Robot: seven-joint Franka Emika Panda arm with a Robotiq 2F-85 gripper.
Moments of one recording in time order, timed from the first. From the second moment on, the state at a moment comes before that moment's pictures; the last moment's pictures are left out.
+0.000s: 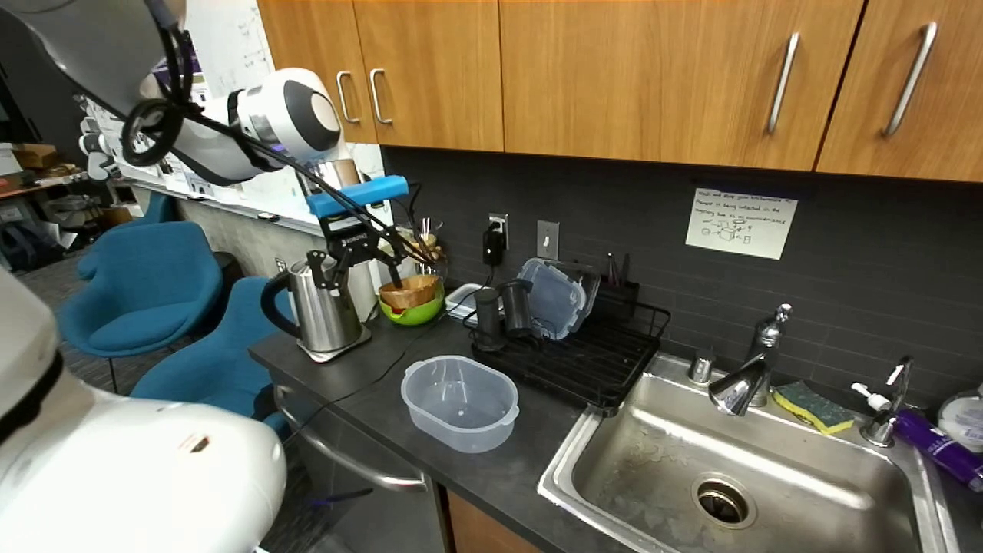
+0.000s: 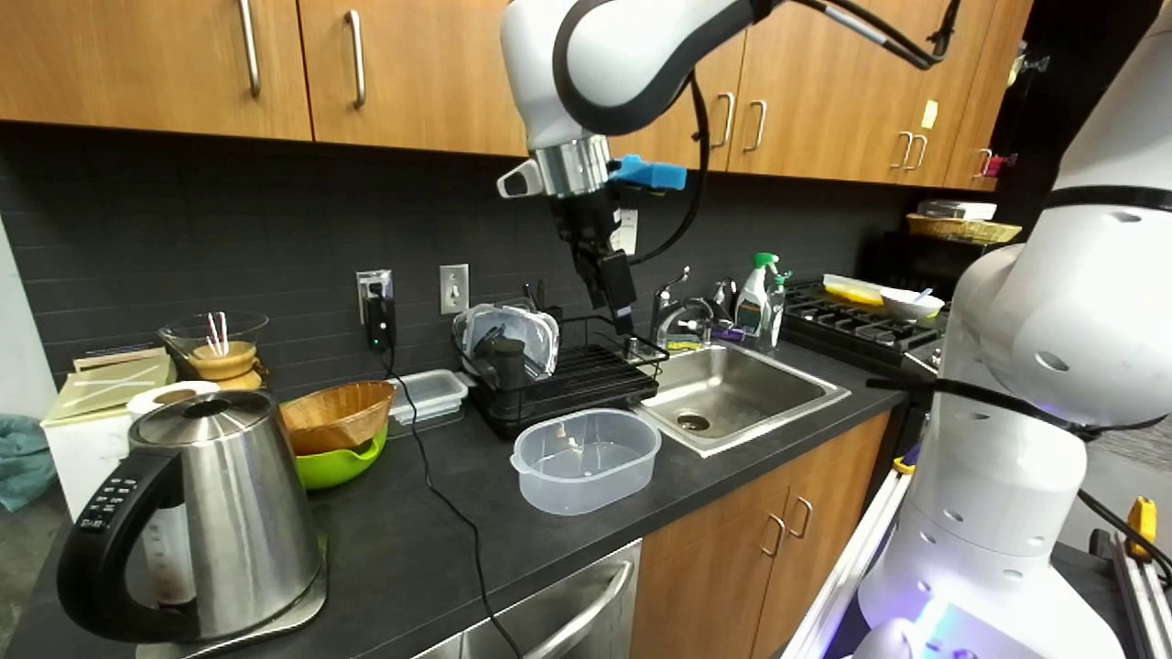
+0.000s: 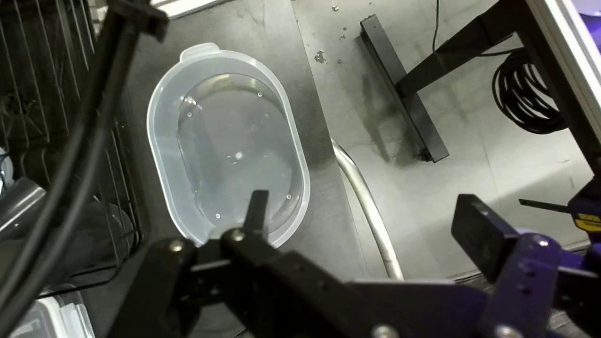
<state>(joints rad) 0.23 -0.25 0.10 -2.38 -0.24 1.91 -0.62</state>
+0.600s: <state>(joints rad) 0.25 -0.03 0.23 -2.17 -0.35 1.83 -0.63</state>
